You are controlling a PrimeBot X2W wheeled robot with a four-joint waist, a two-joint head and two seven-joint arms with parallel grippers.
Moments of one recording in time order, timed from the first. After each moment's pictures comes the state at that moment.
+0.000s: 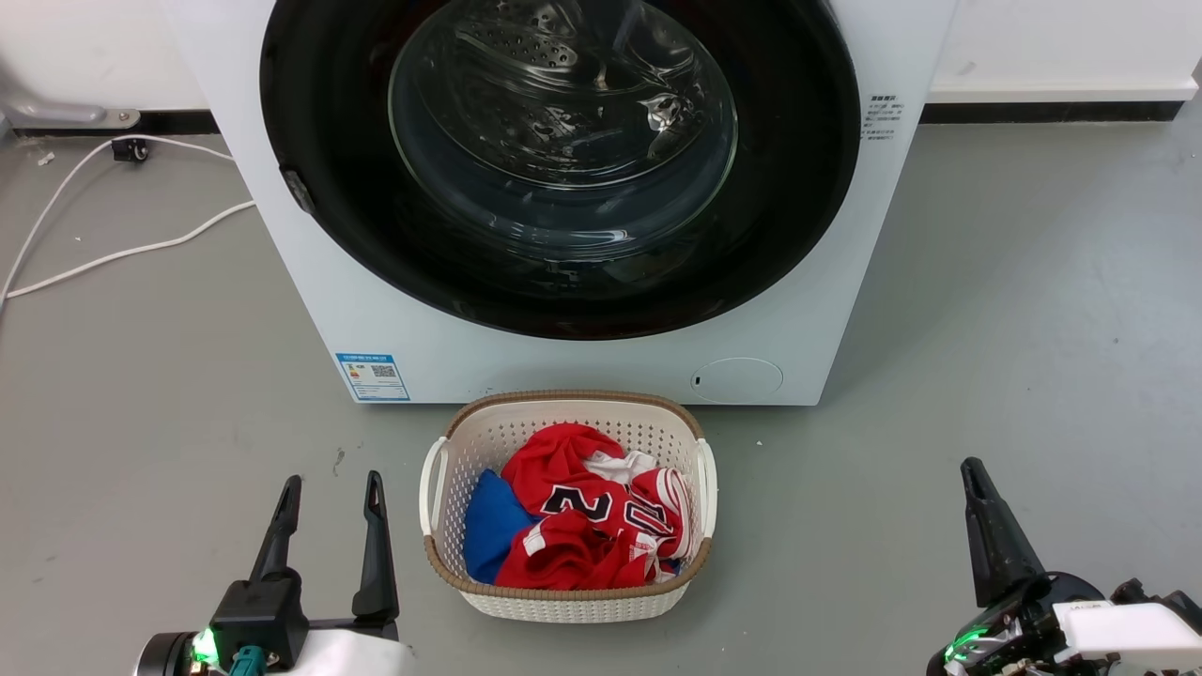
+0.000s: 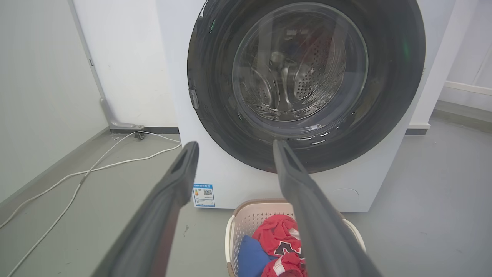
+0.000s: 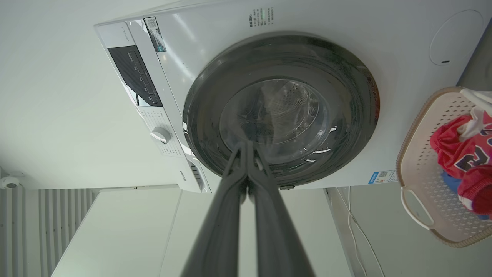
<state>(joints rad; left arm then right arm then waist) 0.07 0.05 -0.01 0.05 -0.07 0.04 -0.26 0.06 -0.05 0.03 0.02 1.73 0.13 0.00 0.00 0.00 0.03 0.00</state>
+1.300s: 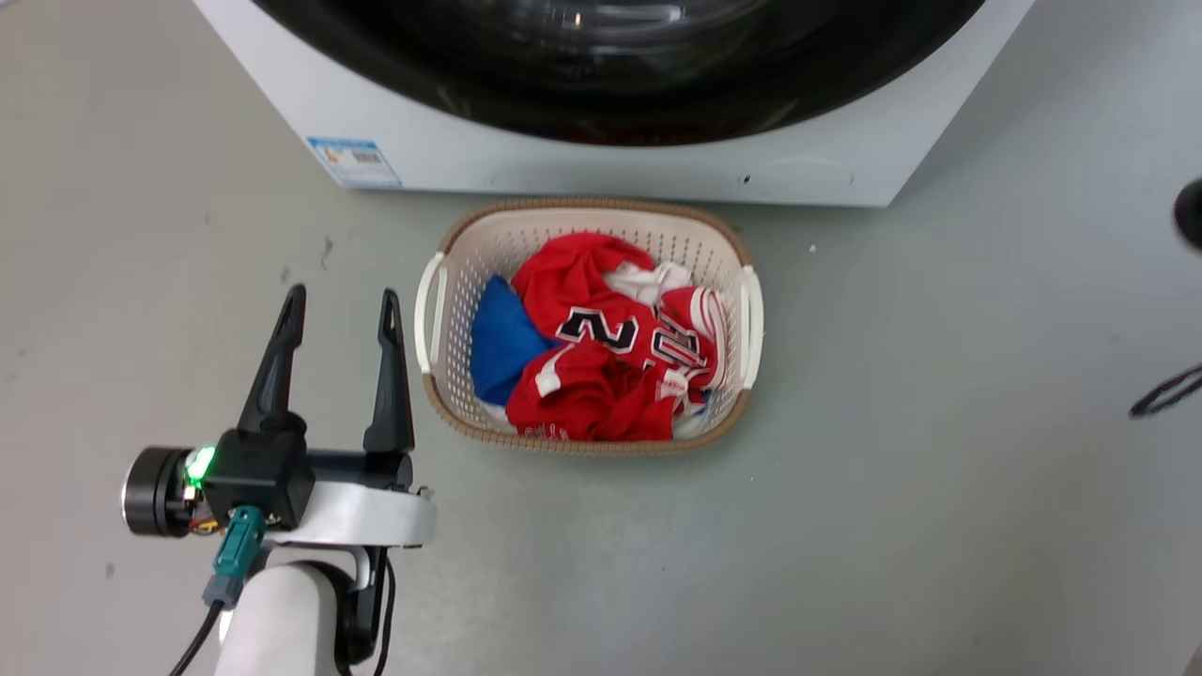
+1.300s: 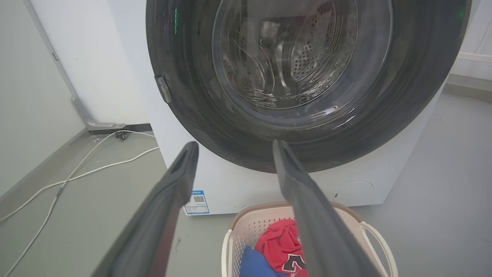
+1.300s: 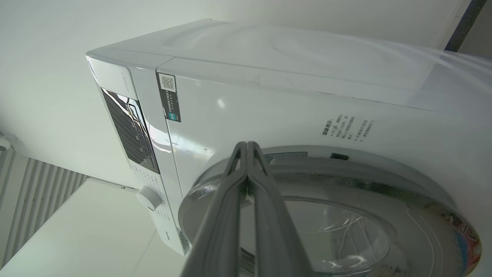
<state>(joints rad) -0.18 0.05 -0.02 0.00 -0.01 -0.01 -0.26 -0.73 -0.20 -0.23 0.30 1.61 0.13 0.14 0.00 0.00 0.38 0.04</state>
